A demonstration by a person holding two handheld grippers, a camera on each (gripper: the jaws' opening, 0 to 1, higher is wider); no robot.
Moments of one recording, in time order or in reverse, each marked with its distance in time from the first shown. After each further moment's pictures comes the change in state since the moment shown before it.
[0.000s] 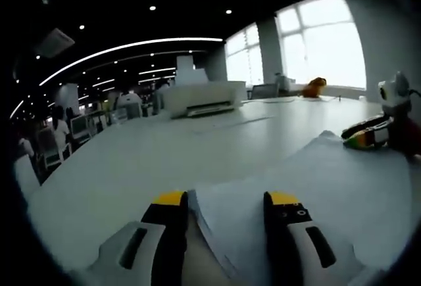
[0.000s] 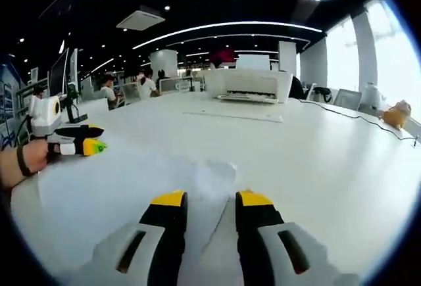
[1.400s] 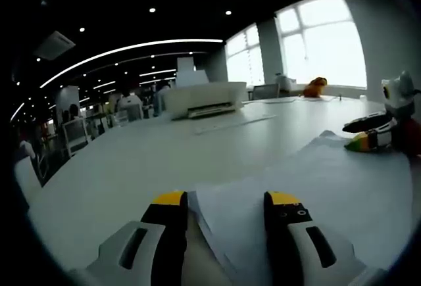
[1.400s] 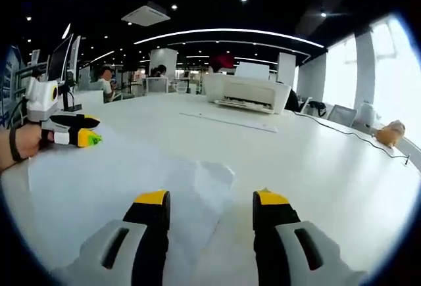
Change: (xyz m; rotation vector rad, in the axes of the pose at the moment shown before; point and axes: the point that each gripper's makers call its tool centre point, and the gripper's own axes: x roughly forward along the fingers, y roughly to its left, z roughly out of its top) left arm 0.001 0.002 0.001 0.008 -0.006 0.010; right arm 0.002 -0.004 0.005 -0.085 -0.028 -0.057
